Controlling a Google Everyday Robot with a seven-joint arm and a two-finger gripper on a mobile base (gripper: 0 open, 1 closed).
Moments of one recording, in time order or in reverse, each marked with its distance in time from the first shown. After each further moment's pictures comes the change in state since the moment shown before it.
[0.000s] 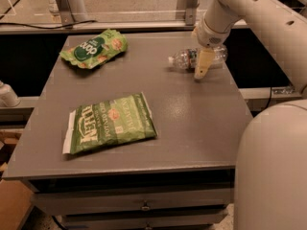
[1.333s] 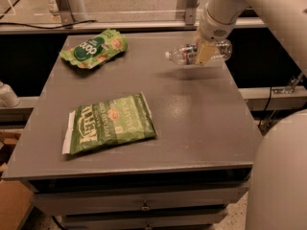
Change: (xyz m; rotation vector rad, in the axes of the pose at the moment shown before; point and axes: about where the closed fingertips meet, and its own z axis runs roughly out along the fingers) arm -0.011 0.019 -0.043 -0.015 0.025 -0.032
